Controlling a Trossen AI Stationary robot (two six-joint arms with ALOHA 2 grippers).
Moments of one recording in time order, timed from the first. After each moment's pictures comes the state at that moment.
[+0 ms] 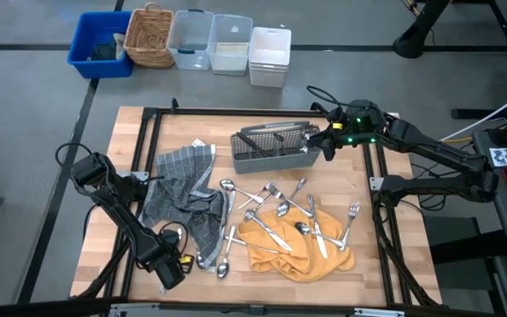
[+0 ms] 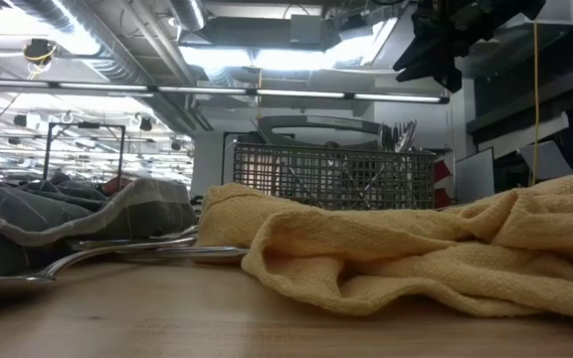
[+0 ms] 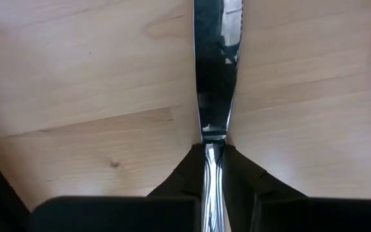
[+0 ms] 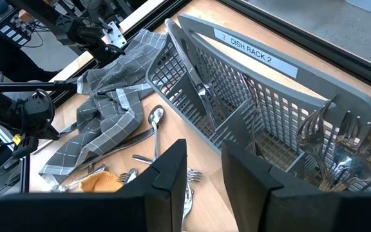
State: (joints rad) left arm -0.89 1.71 0.94 -0.72 0.04 -2.27; right arm -0.48 1.00 0.97 -0.53 -0.27 0.36
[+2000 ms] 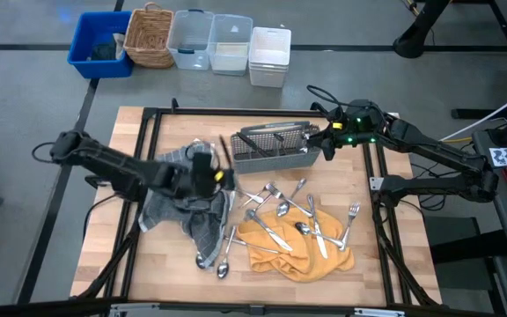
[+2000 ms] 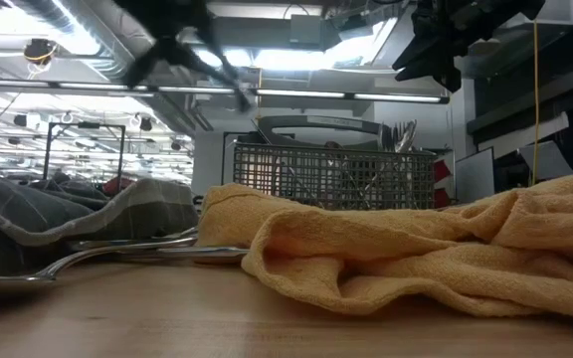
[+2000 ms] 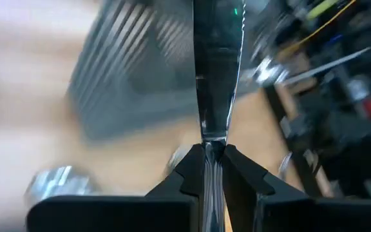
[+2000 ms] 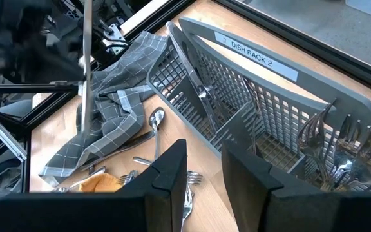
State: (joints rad) left arm -0.22 1.31 0.94 -0.33 -0.77 -1.36; right arm -0.48 1.00 0.97 -0.52 -0.27 0.36
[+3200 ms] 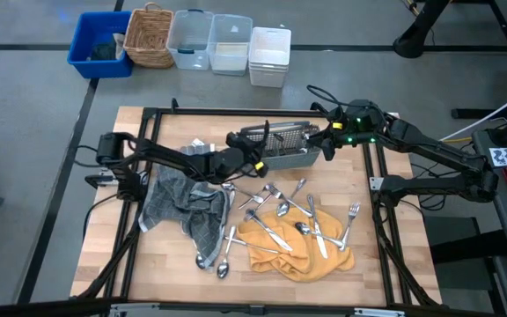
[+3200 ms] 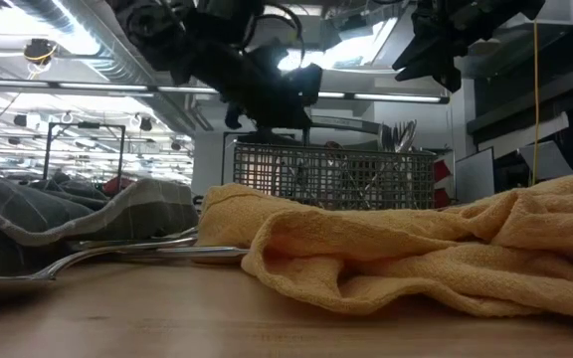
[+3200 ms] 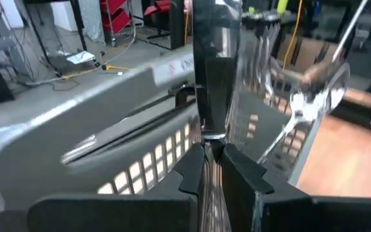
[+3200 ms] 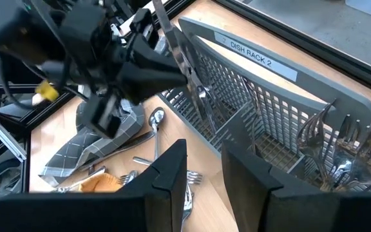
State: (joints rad) left arm 0.07 1.75 0.94 0.53 -0.71 -0.20; right arm -0.48 1.00 0.97 -0.52 -0.27 0.36
